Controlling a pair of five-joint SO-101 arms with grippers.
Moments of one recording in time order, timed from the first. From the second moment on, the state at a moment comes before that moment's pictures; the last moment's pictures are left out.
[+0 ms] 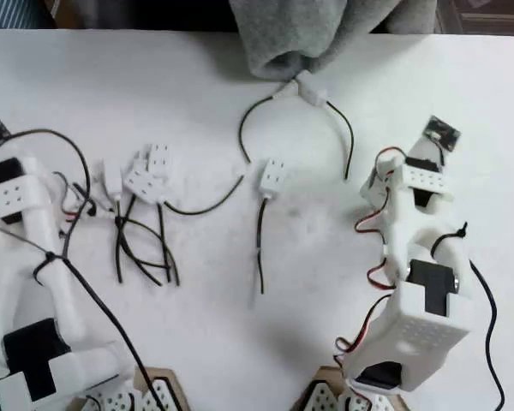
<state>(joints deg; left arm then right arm) -28.1 -9.0 25.7 73.9 22.8 11.3 13.8 18.6 50.0 -19.6</state>
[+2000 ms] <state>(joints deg) -23.3 13.8 18.8 57.4 29.1 8.3 13.8 19.9 46.9 -14.5</state>
